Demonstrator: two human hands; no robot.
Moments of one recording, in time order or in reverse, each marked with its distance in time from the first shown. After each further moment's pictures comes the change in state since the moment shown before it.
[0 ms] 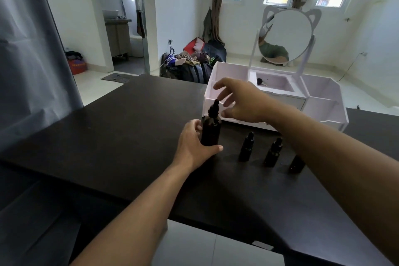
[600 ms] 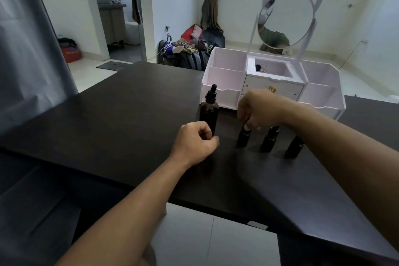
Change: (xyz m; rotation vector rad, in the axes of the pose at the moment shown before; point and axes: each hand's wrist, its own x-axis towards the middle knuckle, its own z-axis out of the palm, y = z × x) left_hand -0.023 -0.001 0.002 0.007 -0.038 0.132; right_hand -0.033 0.030 0.005 -0.276 -0.233 0.197
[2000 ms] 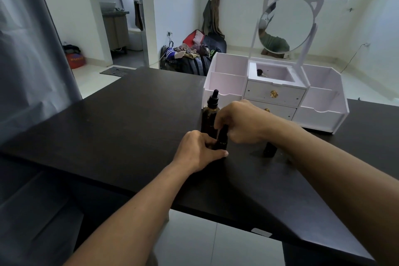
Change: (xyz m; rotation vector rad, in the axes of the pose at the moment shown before) left_hand 0.005 -0.006 0.003 0.146 -0.149 -0.104; right_hand -0.008 -0.037 0.015 0.032 0.081 -0.218
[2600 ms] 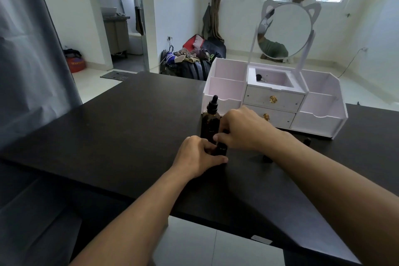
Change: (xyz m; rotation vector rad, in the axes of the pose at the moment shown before) left_hand 0.000 0.000 -0.003 -0.015 -0.021 0.019; right_hand 0.003 -0.004 0.012 -0.049 0.105 0.061
